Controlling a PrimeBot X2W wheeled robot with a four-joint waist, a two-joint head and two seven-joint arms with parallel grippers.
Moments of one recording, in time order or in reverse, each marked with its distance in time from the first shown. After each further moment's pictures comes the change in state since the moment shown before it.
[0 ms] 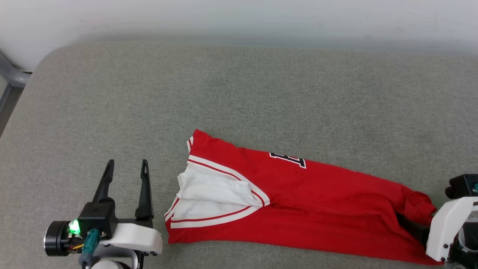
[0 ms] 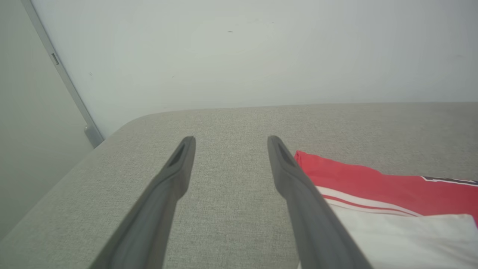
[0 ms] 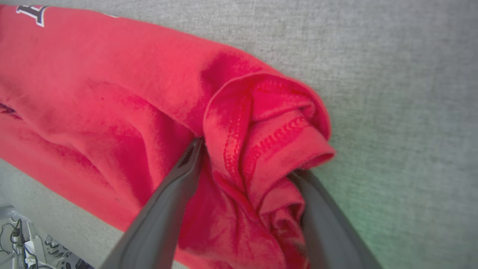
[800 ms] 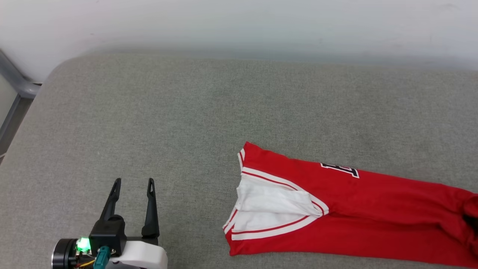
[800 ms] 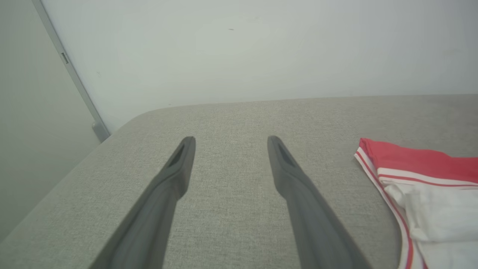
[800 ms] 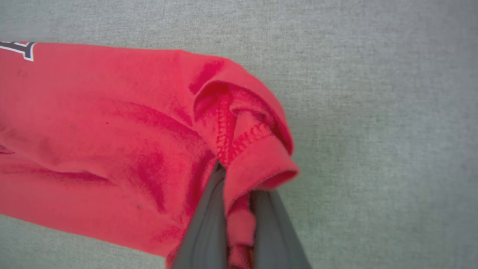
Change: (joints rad) left arm 0.094 -0.152 0.133 0.009 0.178 -0.121 0.000; right arm -0.019 -0.172 -0.008 0.165 0.057 0.004 -0.165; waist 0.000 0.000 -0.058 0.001
